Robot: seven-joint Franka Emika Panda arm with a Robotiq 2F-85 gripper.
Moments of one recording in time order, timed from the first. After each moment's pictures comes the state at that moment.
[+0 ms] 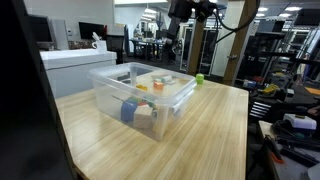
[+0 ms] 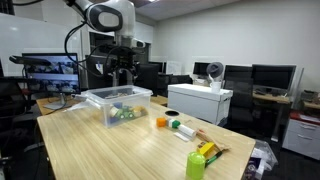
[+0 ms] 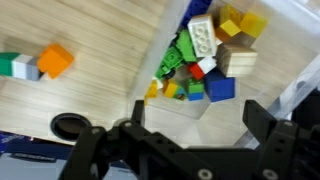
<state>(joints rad) -0.07 -0.03 -0.12 -2.11 0.27 2.20 -0.65</state>
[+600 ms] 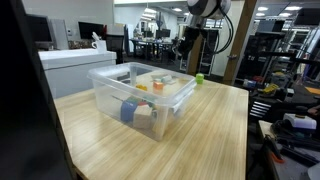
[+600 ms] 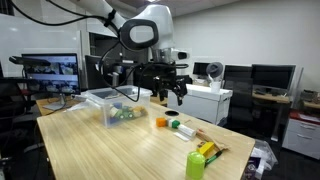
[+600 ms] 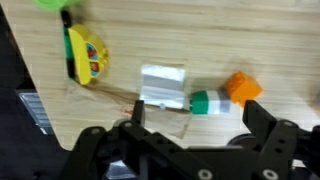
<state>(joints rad) -0.28 0.27 -0.26 -1.93 0.17 2.43 -0.54</state>
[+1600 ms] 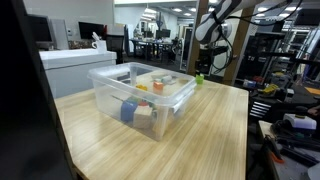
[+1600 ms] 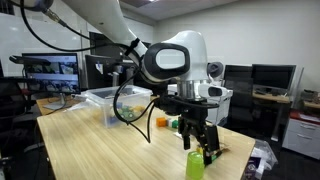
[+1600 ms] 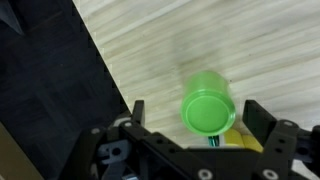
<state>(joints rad) -0.43 0.54 -0.37 -1.77 -0.03 2.36 -0.16</state>
